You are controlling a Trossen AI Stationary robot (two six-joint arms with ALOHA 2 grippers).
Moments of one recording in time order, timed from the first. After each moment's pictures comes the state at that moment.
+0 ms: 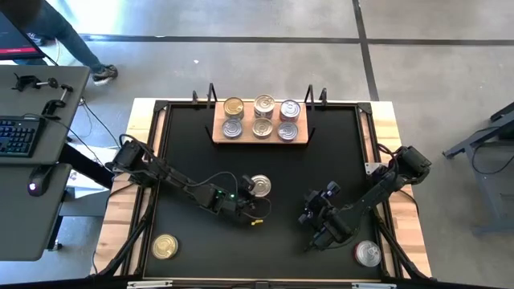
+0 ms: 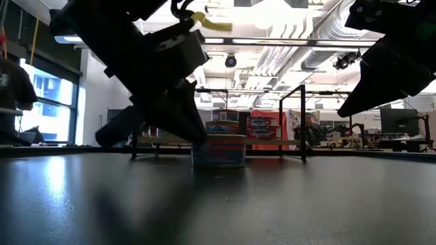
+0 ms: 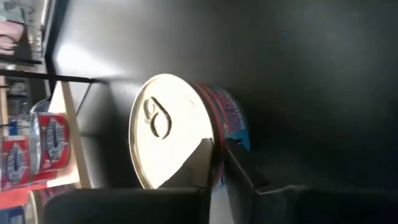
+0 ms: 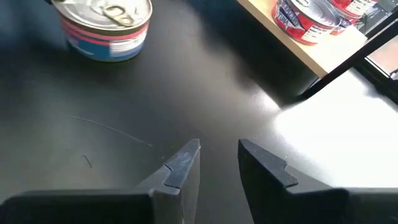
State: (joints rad) left arm -0.37 1.90 1.00 -0.15 -0.61 0.50; right arm 0.70 1.77 1.03 -0.97 0.92 1.37
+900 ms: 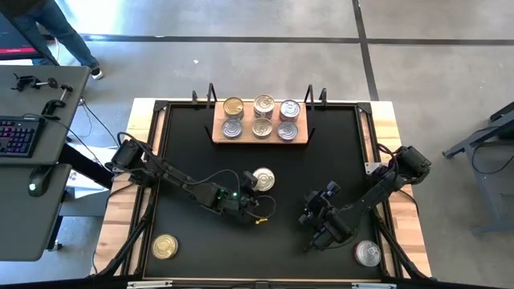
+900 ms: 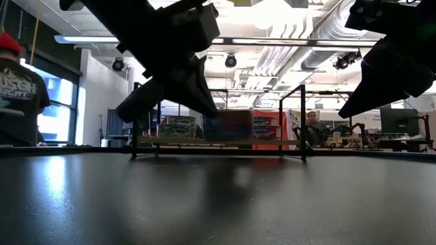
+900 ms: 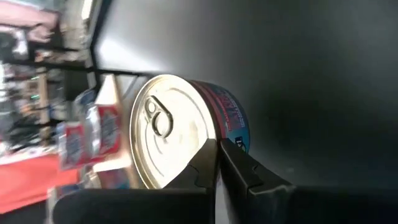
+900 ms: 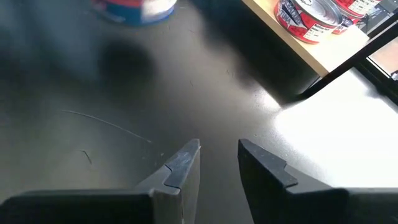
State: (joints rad) left arm -0.37 1.86 1.12 -0.22 -0.75 0.54; right arm 0.70 1.77 1.03 -0.97 0.91 1.35
